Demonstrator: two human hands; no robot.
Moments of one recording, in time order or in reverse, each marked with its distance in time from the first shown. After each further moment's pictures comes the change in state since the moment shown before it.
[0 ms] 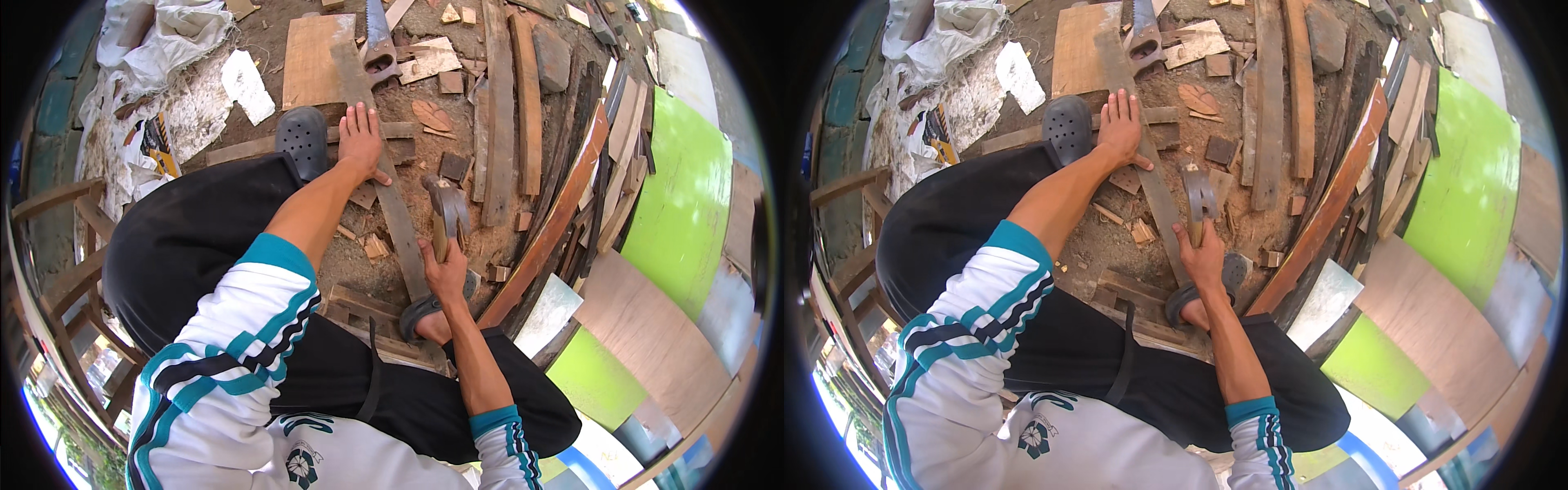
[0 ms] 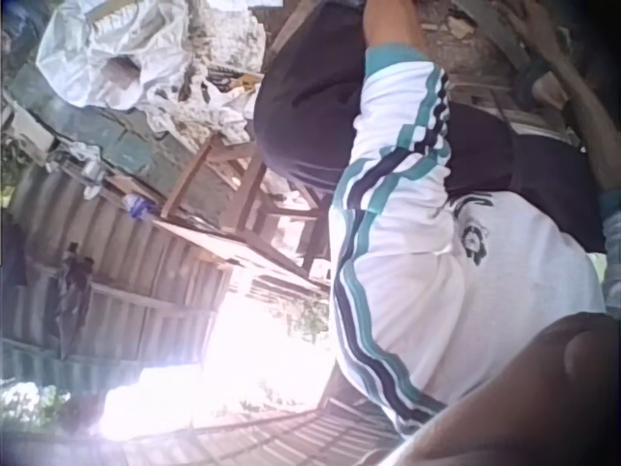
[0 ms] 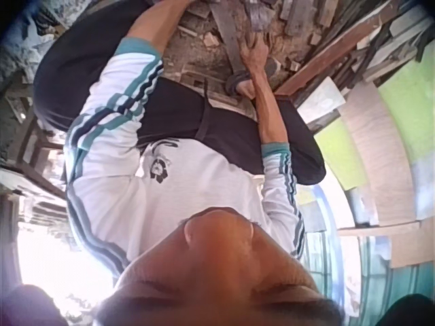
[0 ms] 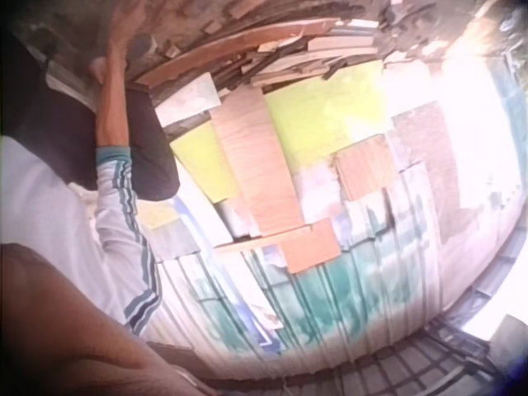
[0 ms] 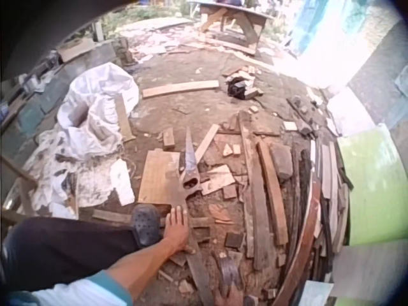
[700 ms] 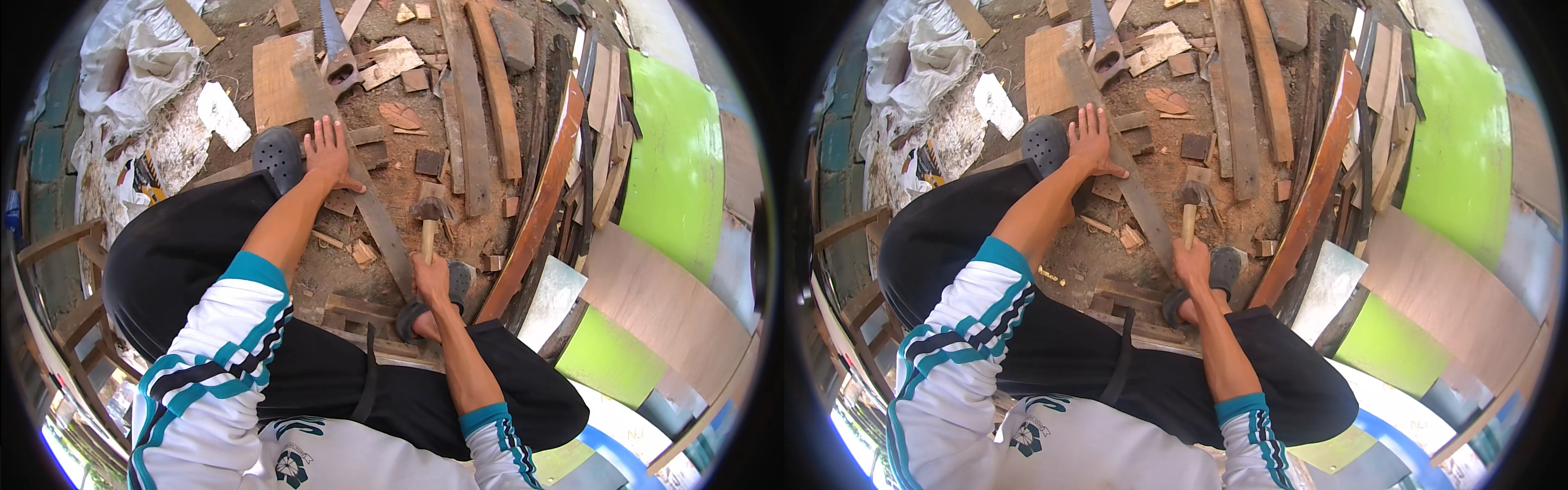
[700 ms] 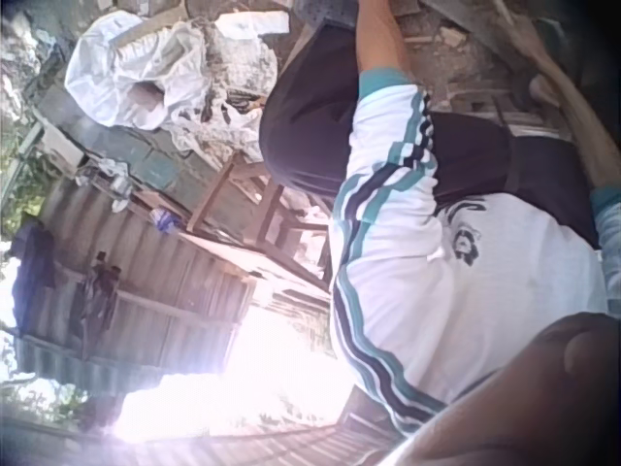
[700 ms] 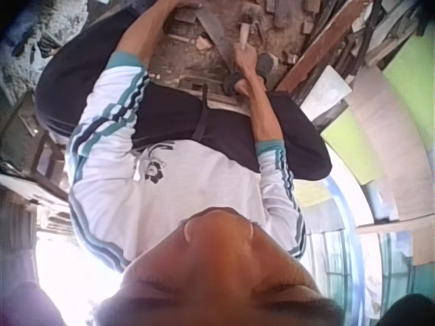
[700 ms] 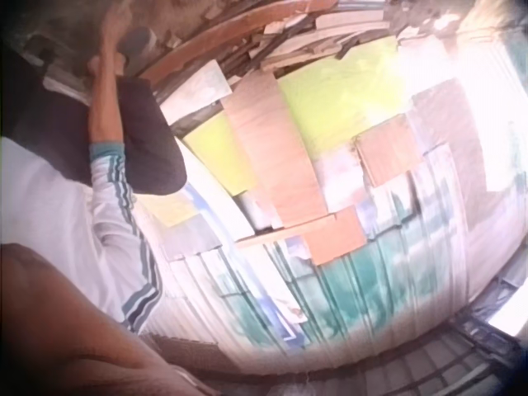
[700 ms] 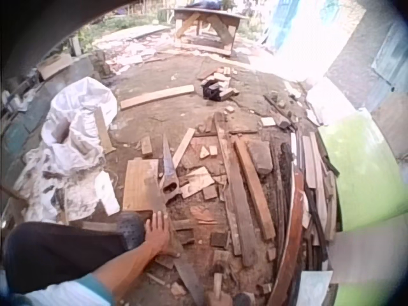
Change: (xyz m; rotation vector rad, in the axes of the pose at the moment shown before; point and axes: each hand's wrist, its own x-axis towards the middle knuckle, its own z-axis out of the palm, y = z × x) left_hand -0.003 0.010 -0.010 0.040 -0.056 0.021; right_hand -0.015 0.047 0.004 0.372 -0.056 0.630
